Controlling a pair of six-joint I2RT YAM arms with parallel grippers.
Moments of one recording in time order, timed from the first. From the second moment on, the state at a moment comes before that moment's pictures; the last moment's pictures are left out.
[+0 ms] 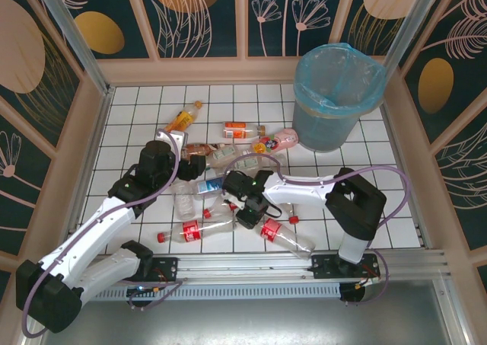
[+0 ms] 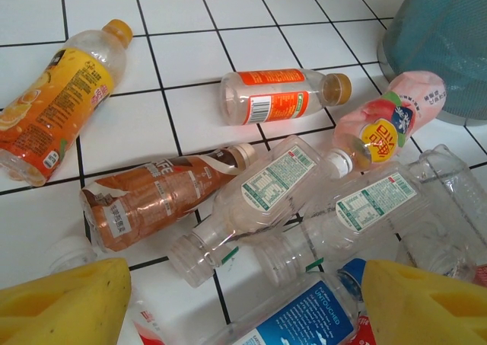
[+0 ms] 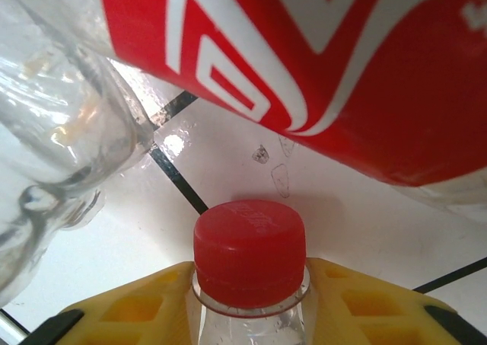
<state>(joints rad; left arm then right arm) -0.50 0.95 0.72 -0.32 -0.03 -0.26 1.09 1.75 1.09 -0.77 -0.05 0.07</state>
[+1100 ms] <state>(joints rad) -0.50 1.29 1.26 -0.21 0.20 -0.26 0.67 1.47 1.86 -0.95 0.18 0.06</state>
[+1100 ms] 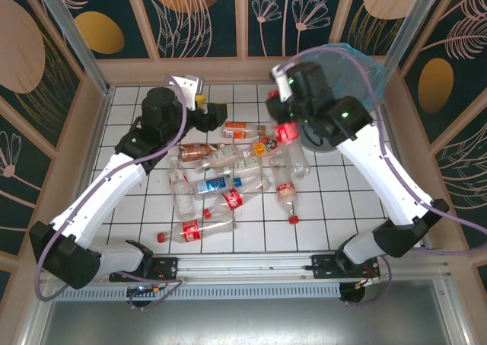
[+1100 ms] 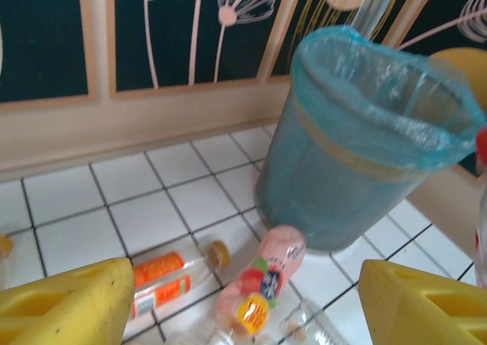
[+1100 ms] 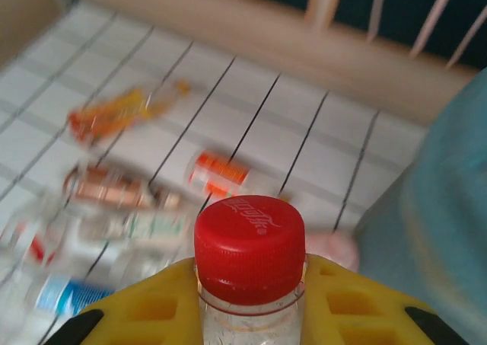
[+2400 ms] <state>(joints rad) -0.50 1.43 1.31 -0.08 0.28 -0.30 0.21 1.68 1.42 0.36 0.25 -0.11</state>
